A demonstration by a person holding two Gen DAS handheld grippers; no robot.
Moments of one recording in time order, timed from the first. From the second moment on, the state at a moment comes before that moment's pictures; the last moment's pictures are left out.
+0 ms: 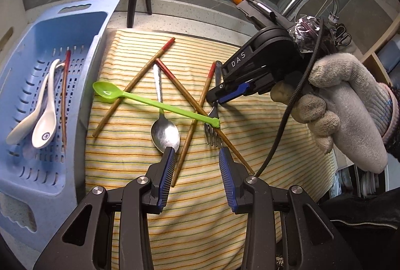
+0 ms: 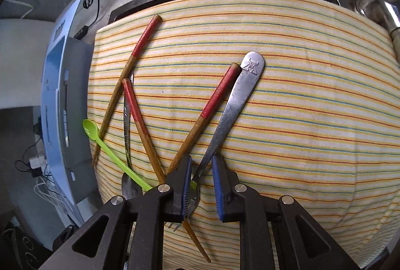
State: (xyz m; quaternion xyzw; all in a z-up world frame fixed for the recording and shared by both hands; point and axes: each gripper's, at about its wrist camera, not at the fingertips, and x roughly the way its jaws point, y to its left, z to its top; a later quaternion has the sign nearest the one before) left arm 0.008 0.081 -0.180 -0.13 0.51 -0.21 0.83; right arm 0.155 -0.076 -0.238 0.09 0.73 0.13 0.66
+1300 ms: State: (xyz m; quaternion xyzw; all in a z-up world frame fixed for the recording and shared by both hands) left arm 0.015 -0.058 -0.188 -0.08 0.54 -0.30 0.78; right arm 0.111 -0.208 -0.239 0.16 0.74 0.14 0.64
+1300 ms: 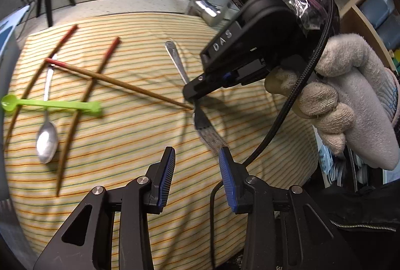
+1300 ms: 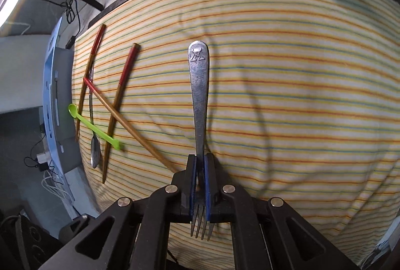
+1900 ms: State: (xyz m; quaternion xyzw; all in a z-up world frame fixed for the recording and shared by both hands) left arm -0.012 -0.067 -0.171 -0.08 0.54 -0.22 0.81; right arm 0.096 -0.235 -0.224 0.15 0.70 0.25 0.65
